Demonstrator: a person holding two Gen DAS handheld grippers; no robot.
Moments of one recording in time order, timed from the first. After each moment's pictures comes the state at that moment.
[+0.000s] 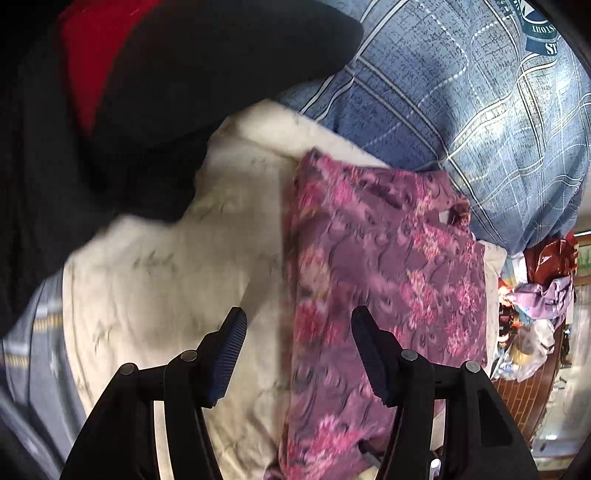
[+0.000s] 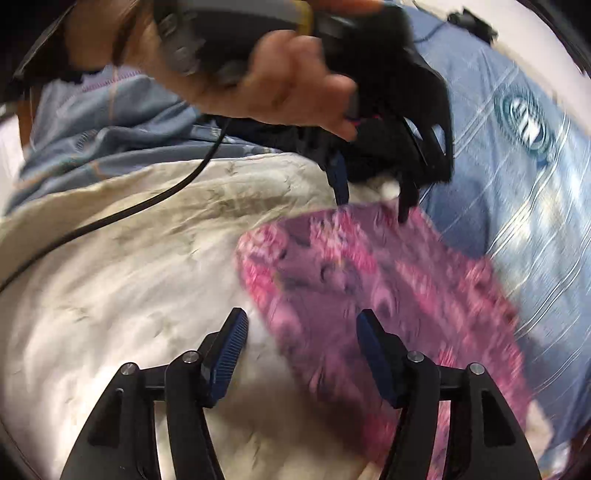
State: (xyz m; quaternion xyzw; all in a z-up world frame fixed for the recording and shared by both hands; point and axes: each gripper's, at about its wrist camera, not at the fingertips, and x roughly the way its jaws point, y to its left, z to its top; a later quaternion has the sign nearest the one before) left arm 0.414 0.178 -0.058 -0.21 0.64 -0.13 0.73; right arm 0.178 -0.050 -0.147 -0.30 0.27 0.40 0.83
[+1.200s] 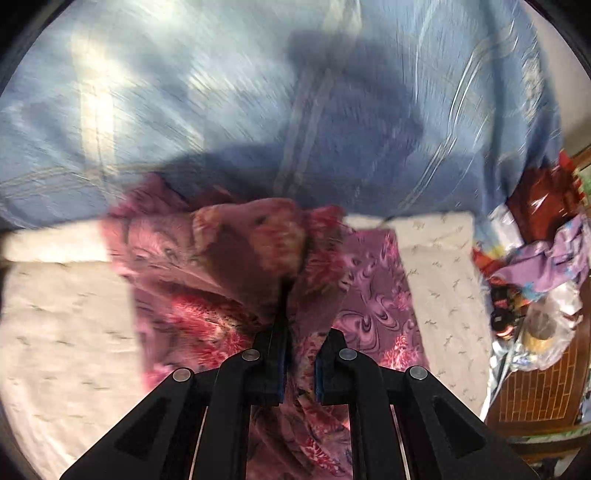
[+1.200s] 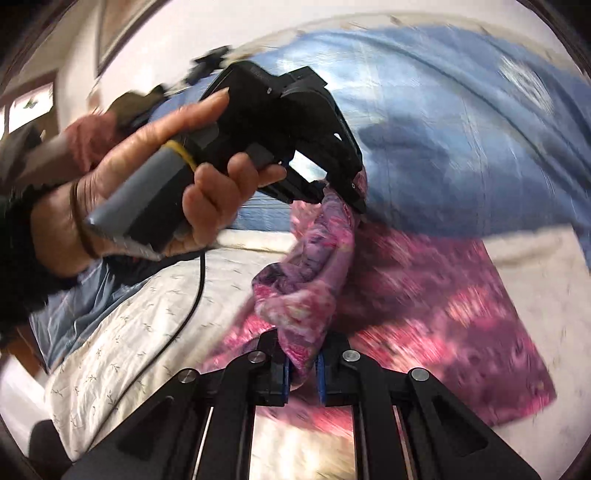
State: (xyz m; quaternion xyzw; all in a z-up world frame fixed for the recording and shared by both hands) left arm 0.468 -0.173 -0.052 -0.08 0.61 -0.18 0.77; right arm 0.265 -0.306 -0.137 0.11 0.31 0.30 0.89
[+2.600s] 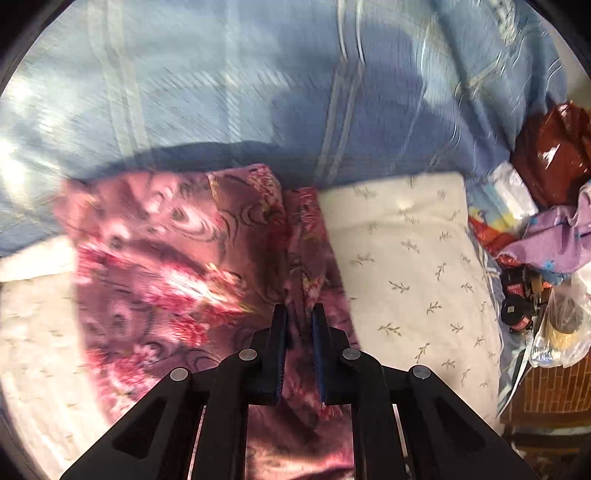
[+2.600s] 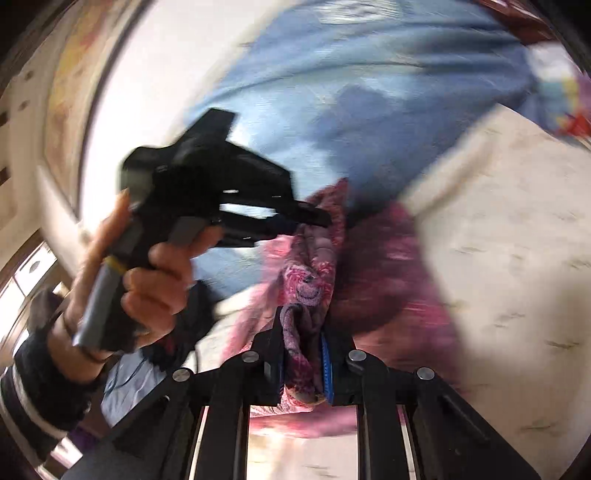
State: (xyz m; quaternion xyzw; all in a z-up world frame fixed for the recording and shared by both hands) left arm 0.482 -0.349 -0.113 -0.02 0.62 -0.17 0.76; right arm 0.311 -0.444 -0.191 0.37 0.33 0.28 0.82
